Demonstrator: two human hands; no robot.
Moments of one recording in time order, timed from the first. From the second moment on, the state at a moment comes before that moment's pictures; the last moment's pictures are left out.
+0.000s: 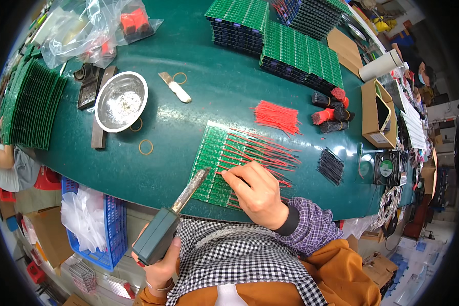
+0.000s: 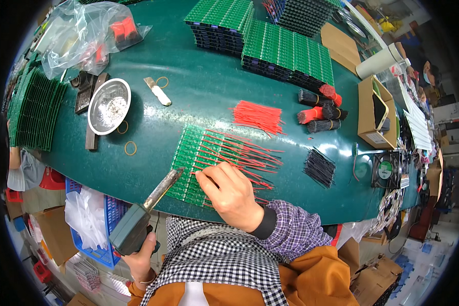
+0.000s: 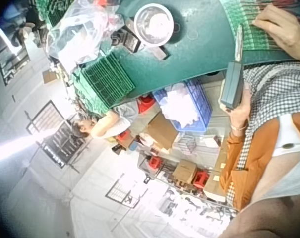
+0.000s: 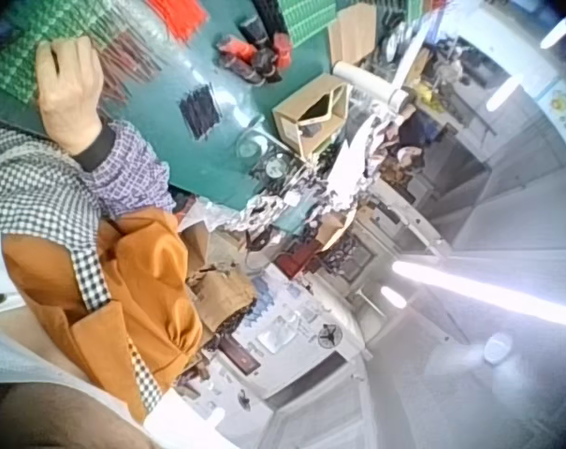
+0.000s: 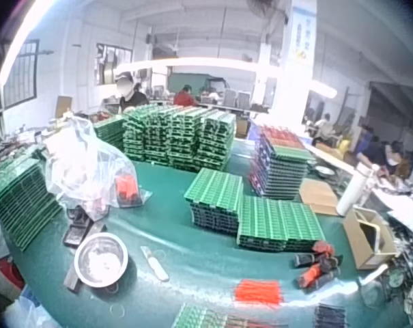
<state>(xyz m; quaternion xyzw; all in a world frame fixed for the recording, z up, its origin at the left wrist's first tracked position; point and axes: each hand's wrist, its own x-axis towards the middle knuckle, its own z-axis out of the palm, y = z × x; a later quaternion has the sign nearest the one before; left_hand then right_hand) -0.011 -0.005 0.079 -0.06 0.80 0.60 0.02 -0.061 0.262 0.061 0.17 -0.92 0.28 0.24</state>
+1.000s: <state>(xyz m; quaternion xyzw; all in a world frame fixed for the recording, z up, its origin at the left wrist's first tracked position) -0.014 -0.006 0.079 -0.03 0.82 0.57 0.05 -0.062 0.260 0.056 0.15 -0.92 0.27 0.24</state>
